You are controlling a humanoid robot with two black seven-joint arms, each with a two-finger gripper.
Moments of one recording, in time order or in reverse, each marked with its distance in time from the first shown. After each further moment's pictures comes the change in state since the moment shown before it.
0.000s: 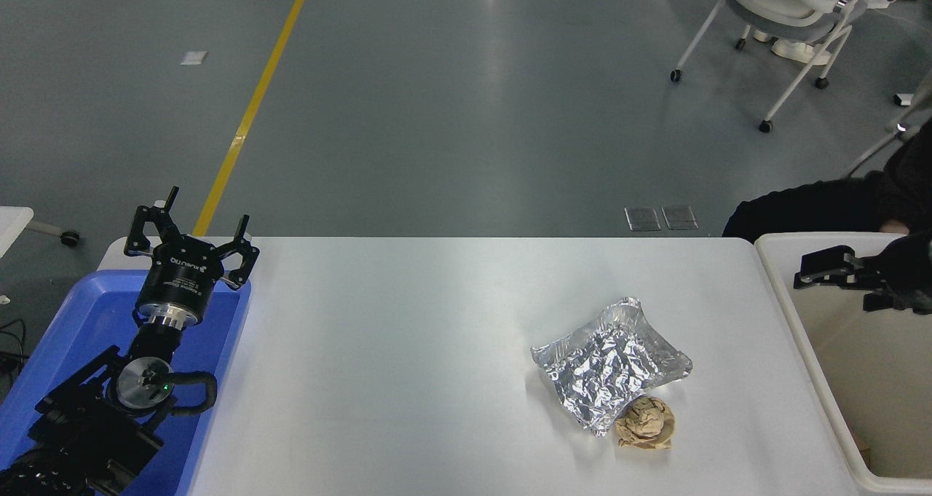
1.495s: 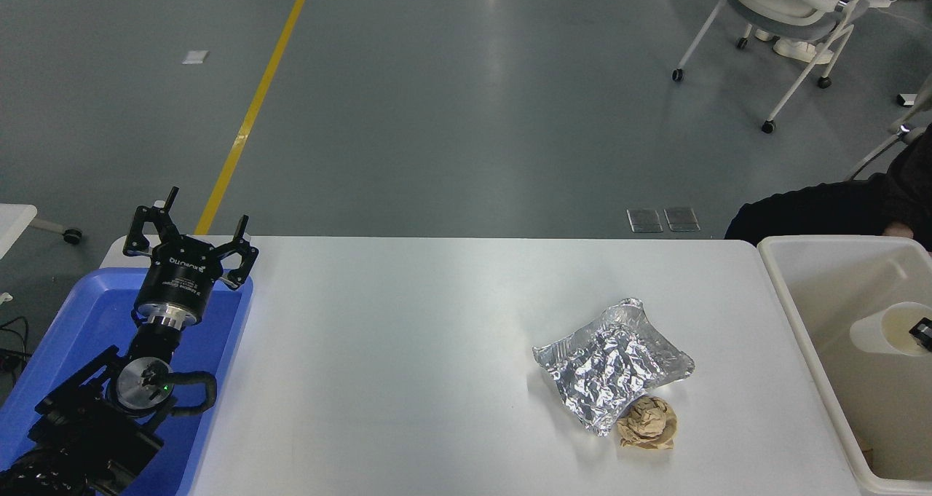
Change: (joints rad) left arm 0.001 -0.001 -0.004 0.000 0.000 0.002 -0.001; right arm -1.261 -0.026 0.955 -0.990 -0.121 -0.463 -0.009
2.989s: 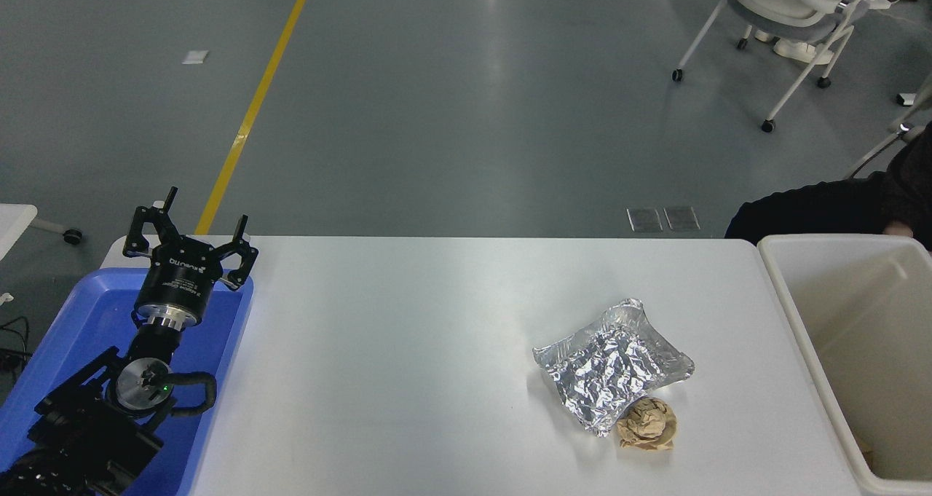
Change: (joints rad) left arm 0.002 0.000 -0.002 0.002 0.000 0.001 -0.002; right arm 0.894 -0.248 -0.546 0.275 -0.067 0.176 0.066
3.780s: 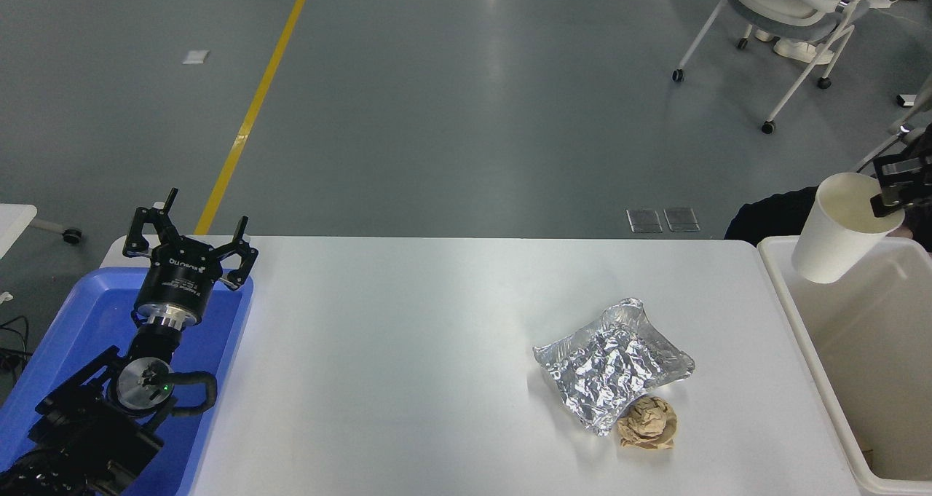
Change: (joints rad) left arm 0.000 0.000 0.001 0.000 0.000 0.000 0.000; right arm 0.814 0.294 -0.796 0.724 -0.072 0.359 0.052
